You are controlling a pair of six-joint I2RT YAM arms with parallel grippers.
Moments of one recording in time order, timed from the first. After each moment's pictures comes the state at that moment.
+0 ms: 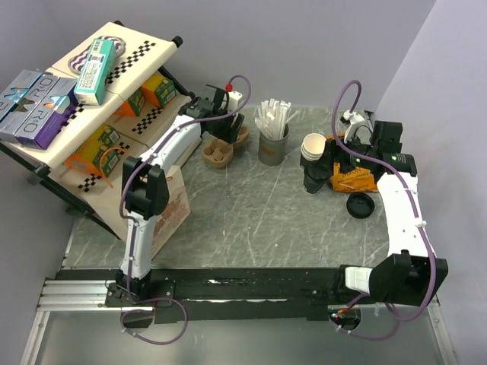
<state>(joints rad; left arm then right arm) -0.44 2.20 2.12 -0.71 0.14 0.09 -0.13 1.24 1.24 -0.76 -0.69 -0.26</state>
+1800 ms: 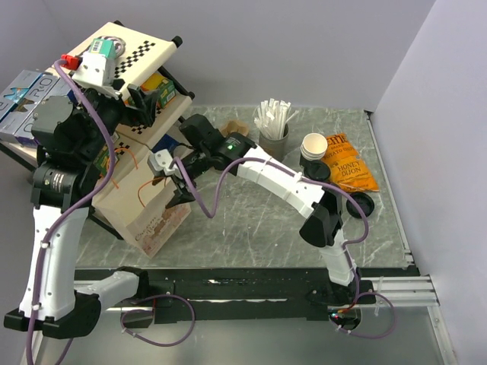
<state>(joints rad) -0.19 1.10 1.69 -0.44 0.14 0.01 0.97 2.09 2.22 -0.78 -0.95 -0.85</state>
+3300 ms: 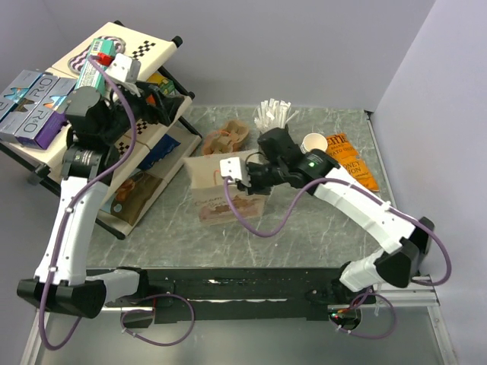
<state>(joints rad) -0.14 1.19 1.53 -0.23 0.43 -0.10 0.81 1.46 1.52 -0.85 -0.47 -0.84</state>
